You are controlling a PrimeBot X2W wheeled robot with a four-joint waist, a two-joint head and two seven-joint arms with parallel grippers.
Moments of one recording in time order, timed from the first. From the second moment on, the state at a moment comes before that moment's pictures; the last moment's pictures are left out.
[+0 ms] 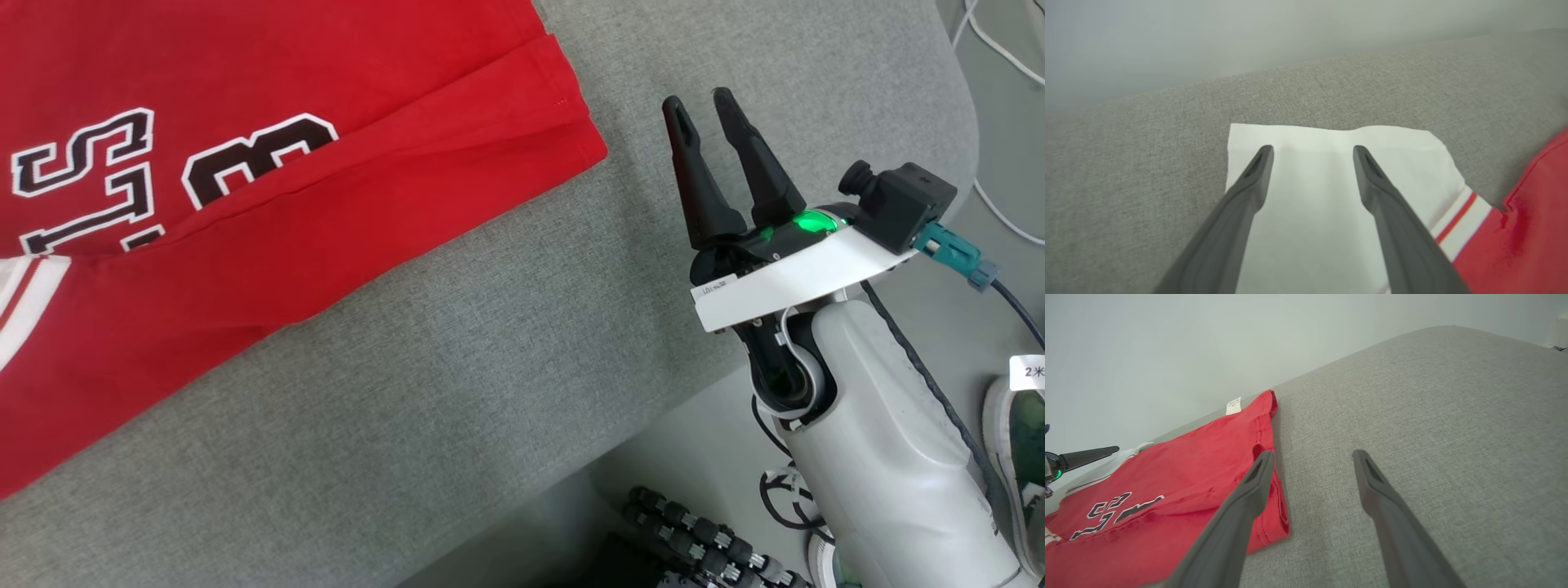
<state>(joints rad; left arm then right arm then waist) -1.01 0.76 -0.37 0.44 -0.87 -0.12 0.41 -0.45 -0.05 0.36 0.19 0.60 0.12 -0.25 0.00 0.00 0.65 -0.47</state>
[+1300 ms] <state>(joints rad) -1.09 0.76 -0.39 0.61 -0.84 -0.12 0.34 -0.45 -0.04 0.37 0.16 0.63 0.12 -0.25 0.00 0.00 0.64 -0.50</state>
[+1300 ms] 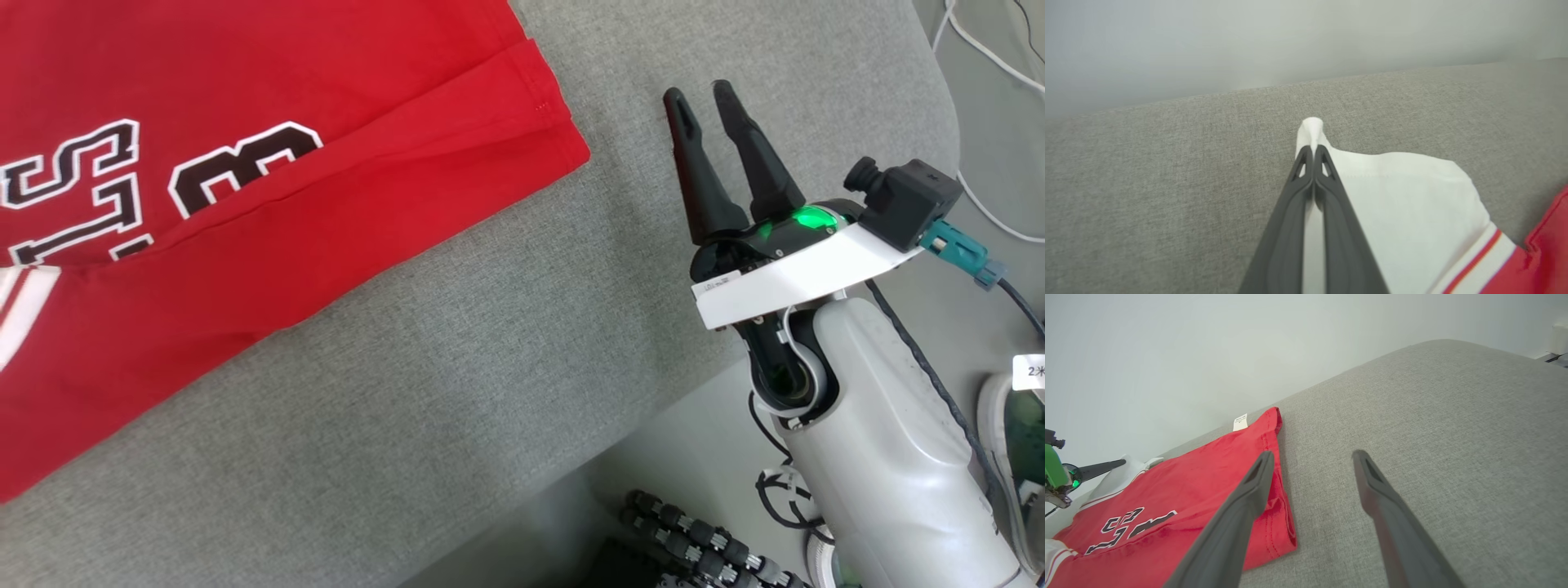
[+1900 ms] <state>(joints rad) -0.92 0.66 -0.58 0.39 -1.02 -0.12 0.23 -0.43 -0.07 0.32 0.23 0.57 0.12 -0.25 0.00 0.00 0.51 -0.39</state>
